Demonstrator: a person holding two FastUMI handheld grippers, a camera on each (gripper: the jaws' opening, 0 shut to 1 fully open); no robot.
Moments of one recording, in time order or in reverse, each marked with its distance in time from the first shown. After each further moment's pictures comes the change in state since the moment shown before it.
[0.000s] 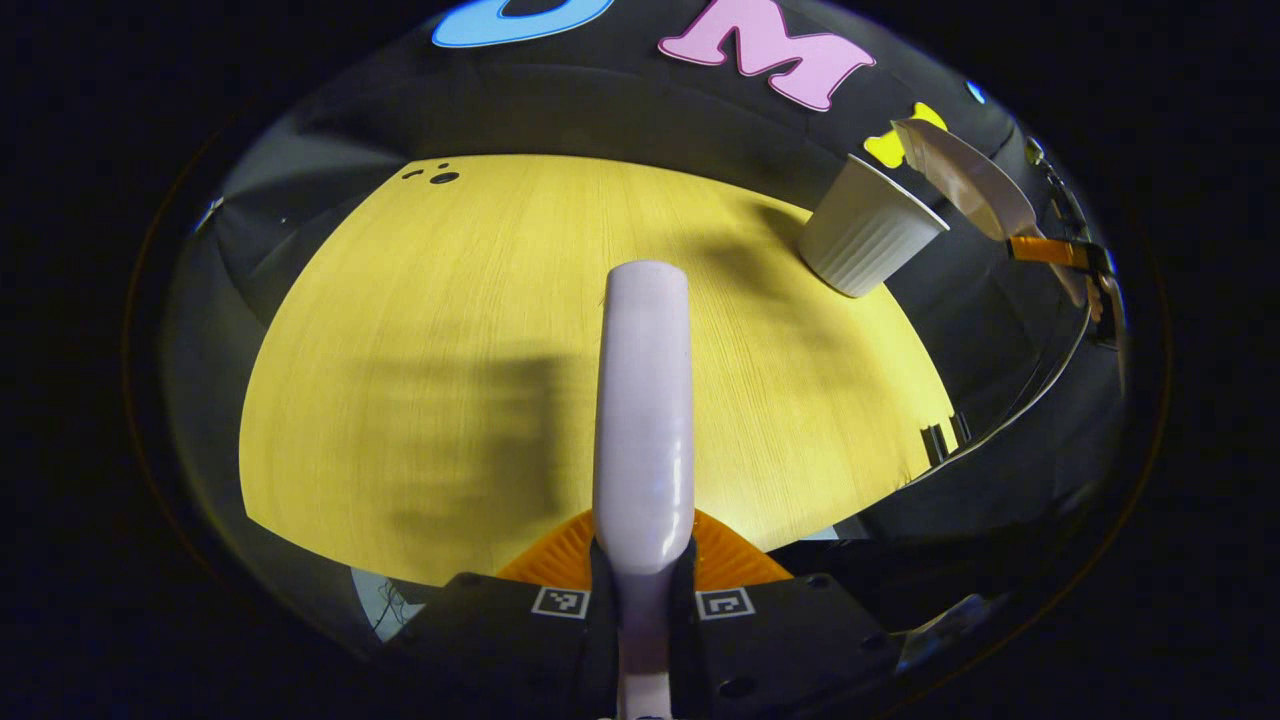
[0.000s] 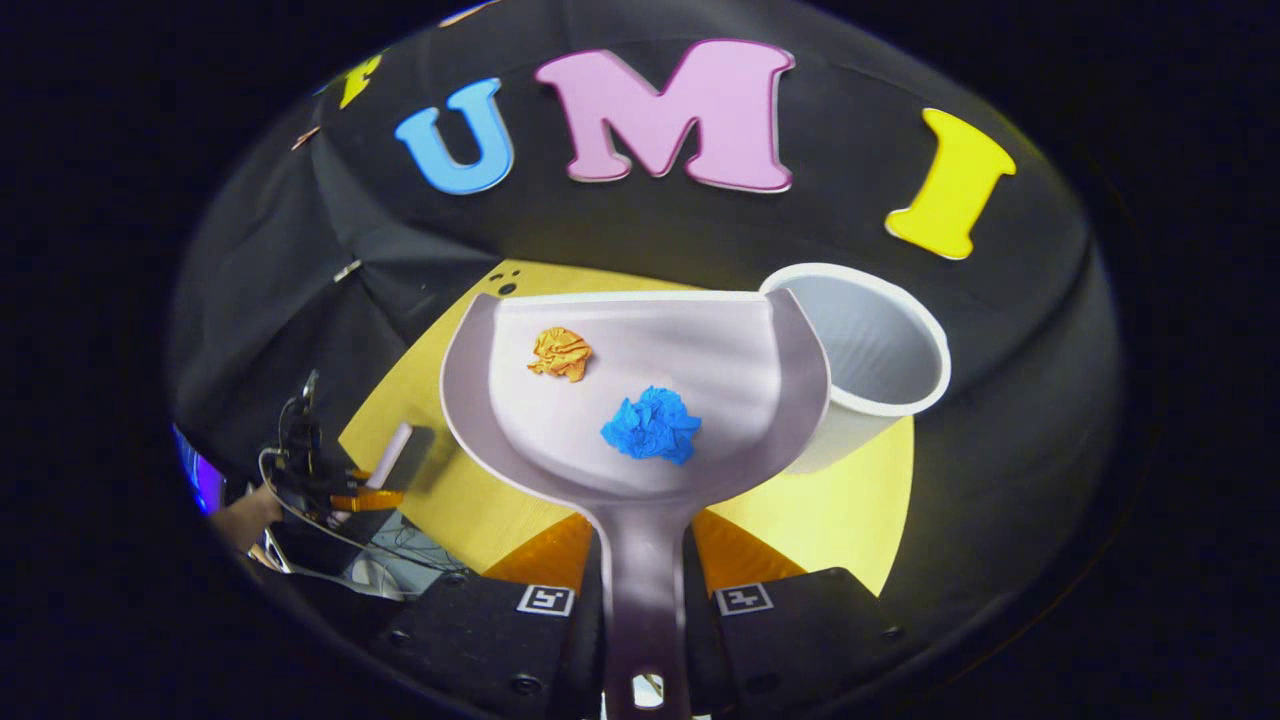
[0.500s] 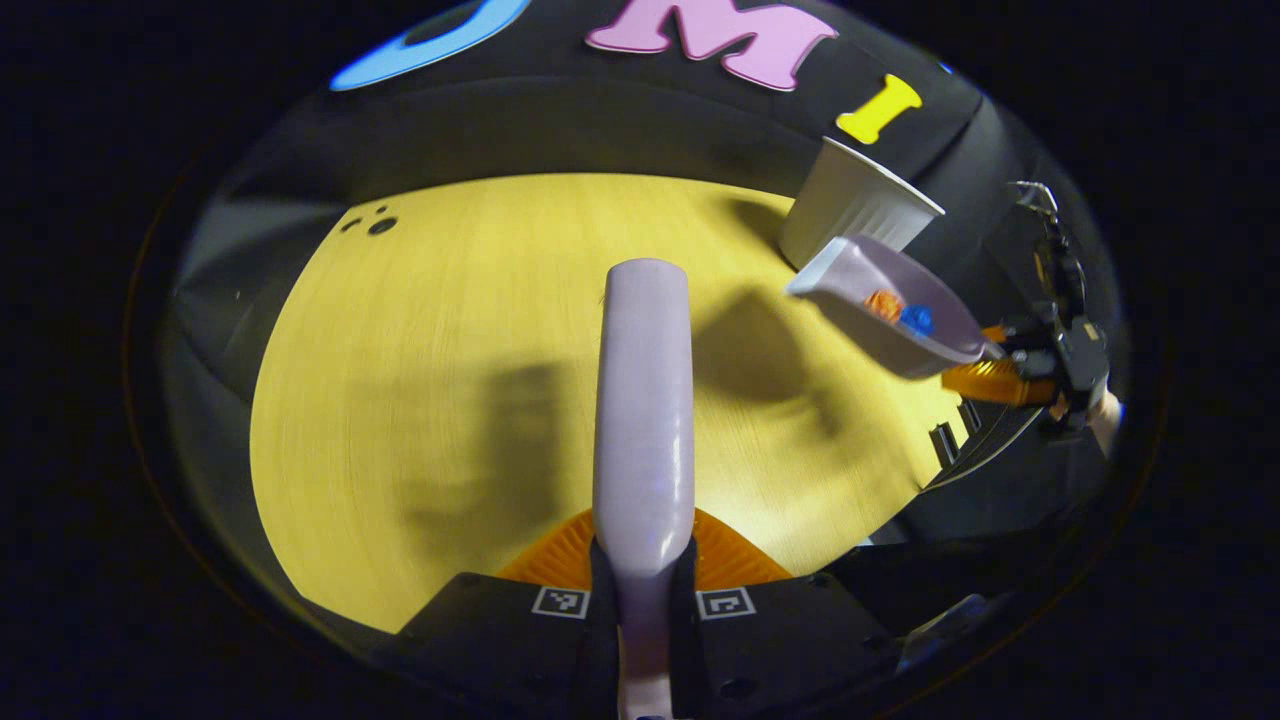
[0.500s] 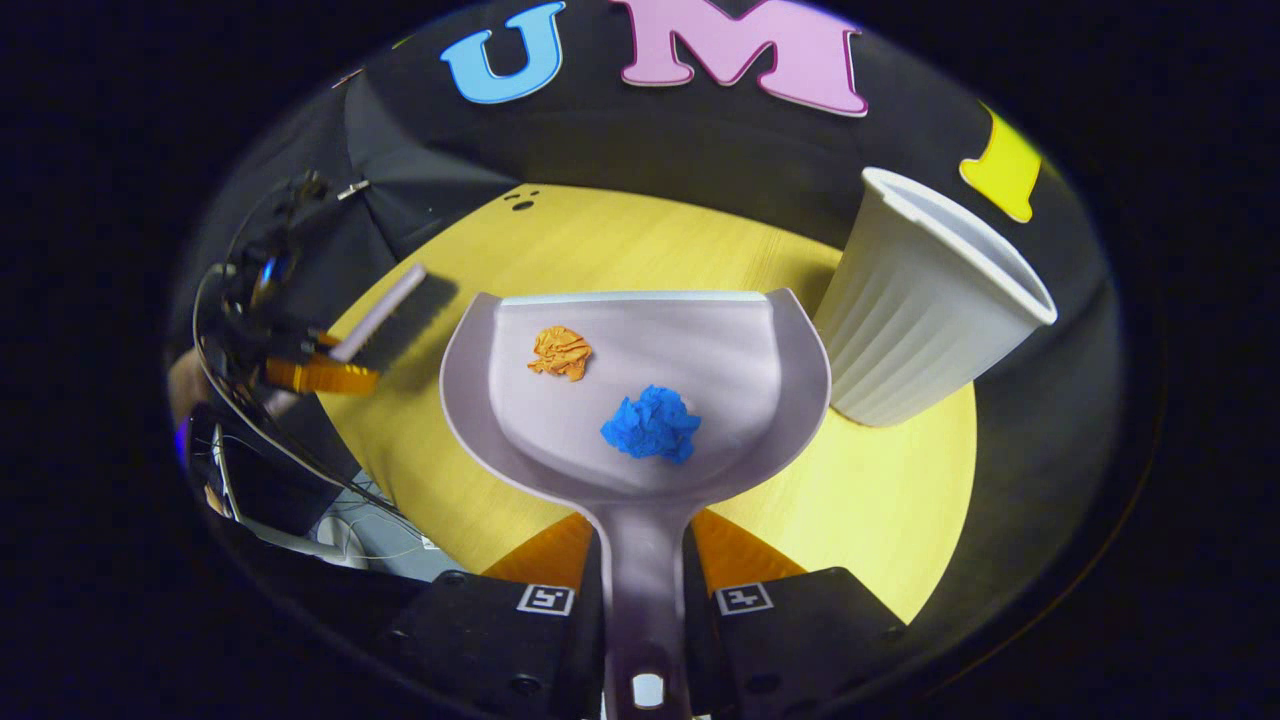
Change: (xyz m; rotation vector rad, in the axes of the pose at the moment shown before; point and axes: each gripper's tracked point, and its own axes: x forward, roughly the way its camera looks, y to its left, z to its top) left arm 0.051 0.003 0.029 0.089 0.042 -0.015; right arm 0.039 0.020 -0.037 -0.125 0.092 0.027
